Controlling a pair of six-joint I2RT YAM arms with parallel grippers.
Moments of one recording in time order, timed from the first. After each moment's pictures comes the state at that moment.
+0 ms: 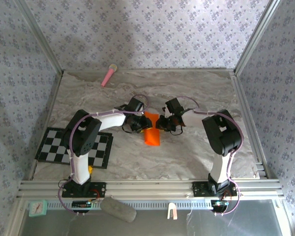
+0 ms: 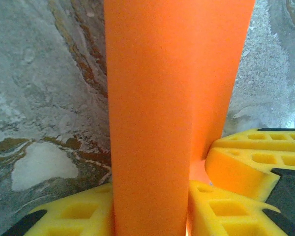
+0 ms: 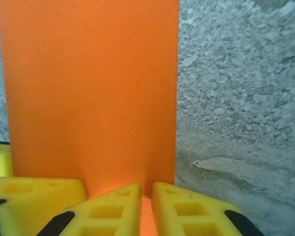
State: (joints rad) left arm -0.64 1.92 1.15 -0.31 0.37 -0.87; right arm 0.49 1.87 1.02 -0.22 -0.43 0.63
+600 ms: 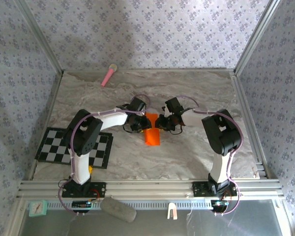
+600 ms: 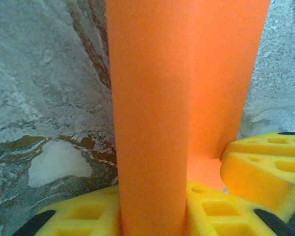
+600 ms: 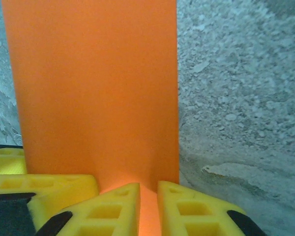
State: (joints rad) left arm -0.66 1.94 1.20 -0.40 0.30 -0.86; right arm 0.49 1.87 1.03 -0.22 -0.45 0.65
